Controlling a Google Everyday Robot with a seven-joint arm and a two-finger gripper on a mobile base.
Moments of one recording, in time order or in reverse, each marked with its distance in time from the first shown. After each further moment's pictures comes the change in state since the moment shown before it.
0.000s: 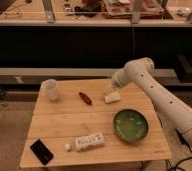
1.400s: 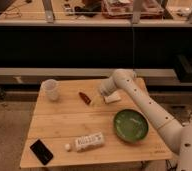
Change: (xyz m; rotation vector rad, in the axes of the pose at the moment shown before) arm 0.013 -0.050 0.111 0.276 0.096 -0.242
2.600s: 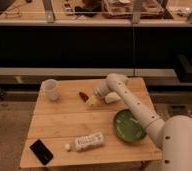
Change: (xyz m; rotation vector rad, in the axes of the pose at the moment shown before) arm -0.008 0.014 0.067 -0.009 0.008 0.111
